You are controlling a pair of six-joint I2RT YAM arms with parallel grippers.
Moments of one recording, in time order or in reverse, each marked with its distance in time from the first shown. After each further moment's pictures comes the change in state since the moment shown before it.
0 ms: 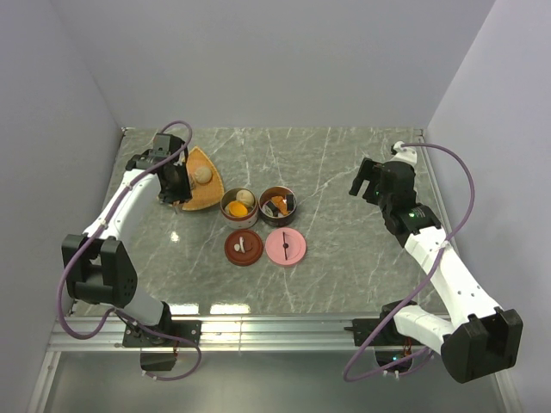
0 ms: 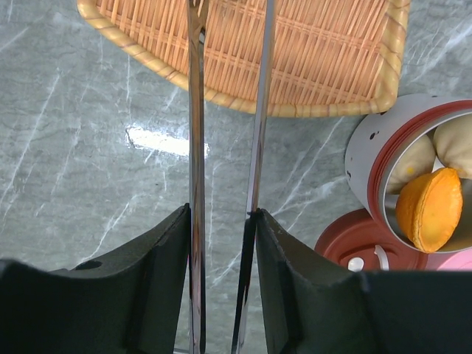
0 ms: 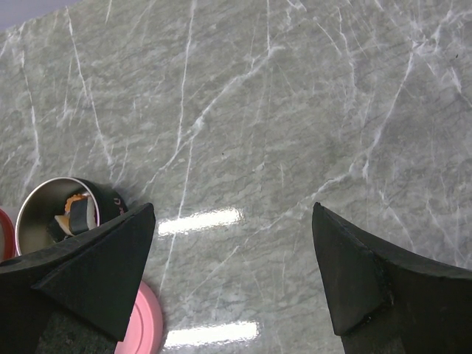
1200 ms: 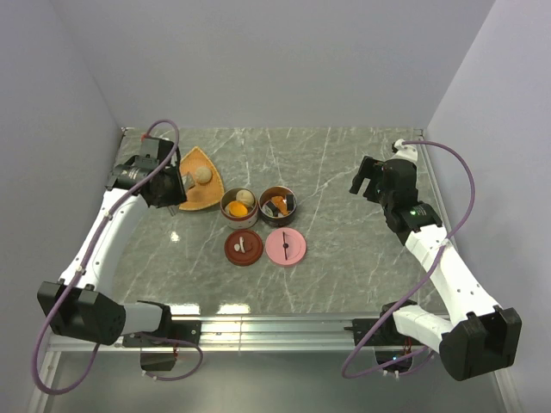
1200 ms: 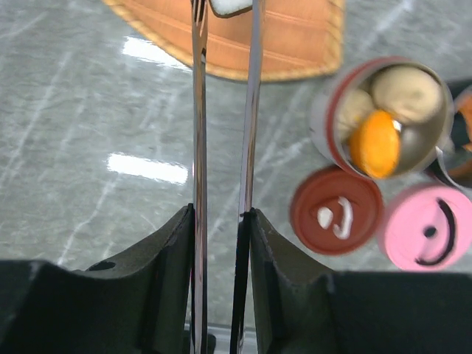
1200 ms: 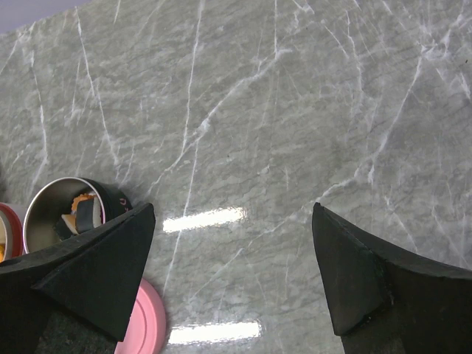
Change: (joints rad) left arm -0.041 -0.229 0.009 -0.119 0.005 -0.054; right arm -0.023 0.012 0.013 0.007 -0.045 -0.011
